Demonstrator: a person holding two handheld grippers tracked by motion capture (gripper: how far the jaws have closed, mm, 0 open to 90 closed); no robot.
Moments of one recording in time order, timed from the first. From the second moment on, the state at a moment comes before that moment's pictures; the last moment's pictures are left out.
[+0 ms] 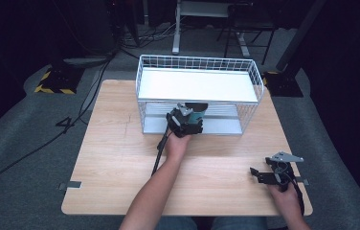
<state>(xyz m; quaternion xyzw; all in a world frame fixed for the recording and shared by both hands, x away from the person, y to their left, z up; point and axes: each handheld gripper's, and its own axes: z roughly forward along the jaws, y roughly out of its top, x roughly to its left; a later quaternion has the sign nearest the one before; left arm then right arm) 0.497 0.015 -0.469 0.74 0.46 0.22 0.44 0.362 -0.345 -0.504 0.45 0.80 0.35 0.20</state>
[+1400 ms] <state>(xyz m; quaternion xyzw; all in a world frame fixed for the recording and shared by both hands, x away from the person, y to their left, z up) 0.350 0.115 -0.406 0.75 0.40 0.21 0.47 0.368 -0.346 -0.504 0.43 0.81 0.35 0.19</state>
